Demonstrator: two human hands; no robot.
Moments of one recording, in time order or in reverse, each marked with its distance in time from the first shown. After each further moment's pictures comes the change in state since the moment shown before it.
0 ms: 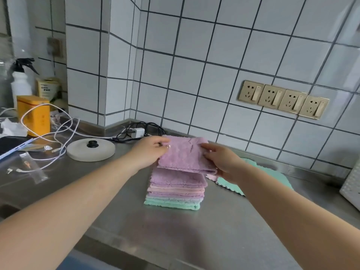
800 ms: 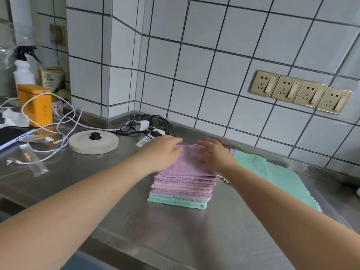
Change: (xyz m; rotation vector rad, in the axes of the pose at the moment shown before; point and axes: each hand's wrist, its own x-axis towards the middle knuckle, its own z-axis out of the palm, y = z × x) left_hand 0.017 -0.016 0.020 0.587 -0.058 0.245; right_hand 0.037 0.020 0.023 -0.829 0.098 -0.349
